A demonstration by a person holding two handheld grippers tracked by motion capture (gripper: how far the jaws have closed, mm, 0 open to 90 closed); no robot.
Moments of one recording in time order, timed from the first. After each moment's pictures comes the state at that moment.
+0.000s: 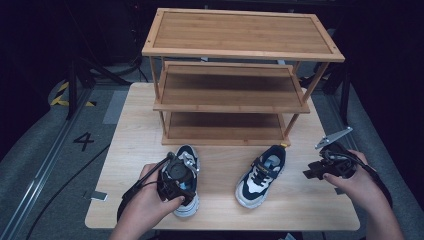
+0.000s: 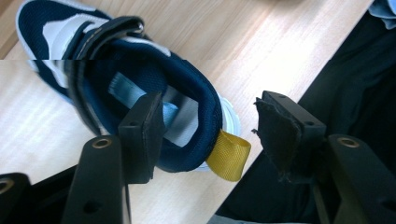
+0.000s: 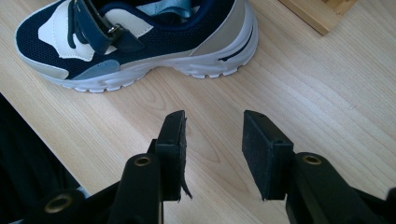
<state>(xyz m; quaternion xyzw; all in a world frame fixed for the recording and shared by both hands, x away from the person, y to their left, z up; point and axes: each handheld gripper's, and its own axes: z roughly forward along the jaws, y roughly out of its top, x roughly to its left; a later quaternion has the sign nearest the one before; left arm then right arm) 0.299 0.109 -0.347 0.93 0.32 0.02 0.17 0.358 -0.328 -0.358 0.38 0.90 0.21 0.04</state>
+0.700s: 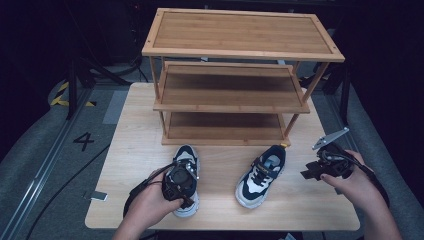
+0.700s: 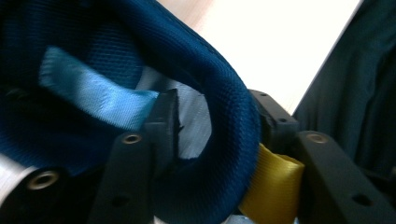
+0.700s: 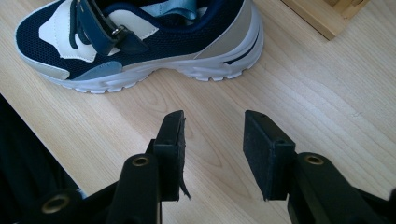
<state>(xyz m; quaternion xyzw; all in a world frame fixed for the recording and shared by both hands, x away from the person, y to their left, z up) 0.316 0.114 -0.406 0.95 0.27 -0.06 0.16 0.359 -0.322 -0.361 0.38 0.90 0.20 0.04</state>
